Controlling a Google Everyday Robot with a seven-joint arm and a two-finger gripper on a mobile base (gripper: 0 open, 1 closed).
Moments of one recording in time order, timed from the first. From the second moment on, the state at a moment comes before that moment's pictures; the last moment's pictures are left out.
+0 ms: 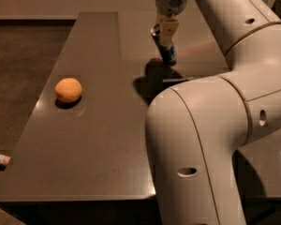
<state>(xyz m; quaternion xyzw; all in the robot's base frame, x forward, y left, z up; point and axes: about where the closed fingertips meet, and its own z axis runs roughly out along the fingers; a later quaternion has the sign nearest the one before) 0.724 -0.103 0.943 -0.74 0.66 -0.07 0.12</state>
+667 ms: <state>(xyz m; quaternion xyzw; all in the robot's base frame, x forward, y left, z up) 0.722 -0.110 0.922 -0.77 0.63 -0.08 0.07</state>
